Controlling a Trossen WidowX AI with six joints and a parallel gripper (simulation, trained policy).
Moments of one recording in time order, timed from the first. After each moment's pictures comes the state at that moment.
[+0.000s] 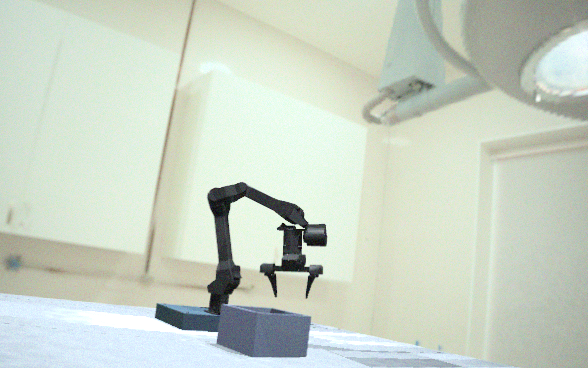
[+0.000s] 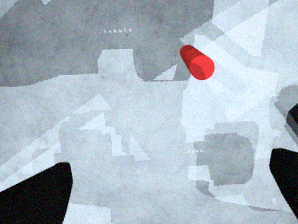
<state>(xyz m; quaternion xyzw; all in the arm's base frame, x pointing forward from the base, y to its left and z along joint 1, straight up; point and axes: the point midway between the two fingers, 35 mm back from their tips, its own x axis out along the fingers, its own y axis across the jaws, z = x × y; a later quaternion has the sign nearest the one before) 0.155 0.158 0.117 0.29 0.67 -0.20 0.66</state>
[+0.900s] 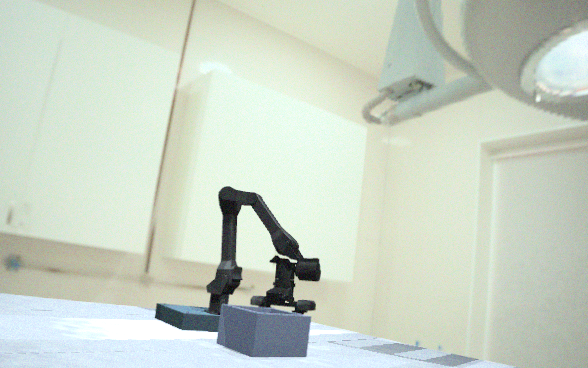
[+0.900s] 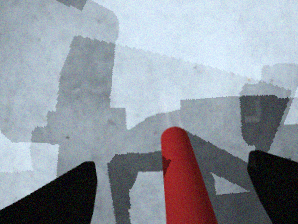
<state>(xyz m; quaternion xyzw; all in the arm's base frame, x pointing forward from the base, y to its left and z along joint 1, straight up) 0.170 0.130 0.013 0.35 0.62 -0.31 0.63</state>
